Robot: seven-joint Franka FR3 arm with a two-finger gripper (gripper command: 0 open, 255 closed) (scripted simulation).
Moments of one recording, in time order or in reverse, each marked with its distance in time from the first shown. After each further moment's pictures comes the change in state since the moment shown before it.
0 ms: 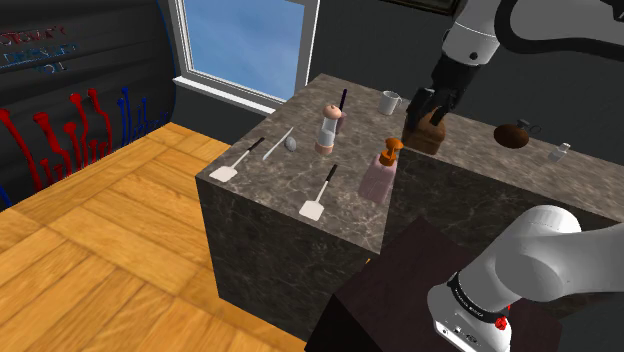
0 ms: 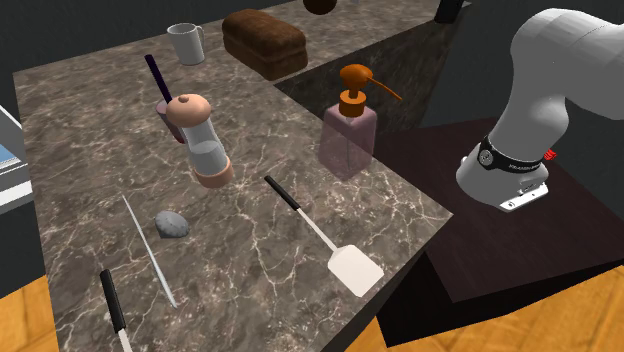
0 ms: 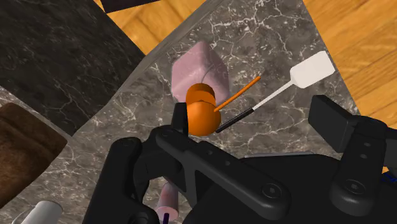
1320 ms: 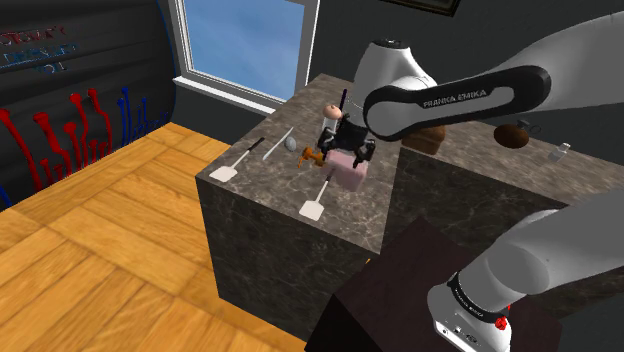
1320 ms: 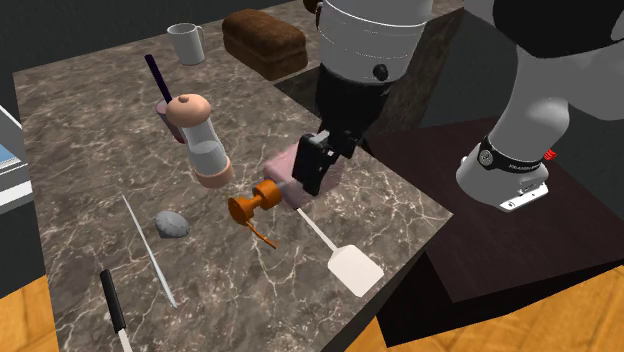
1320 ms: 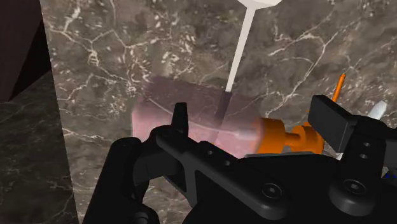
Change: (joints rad) arm -0.168 0.477 0.354 -0.088 0.063 0.647 0.835
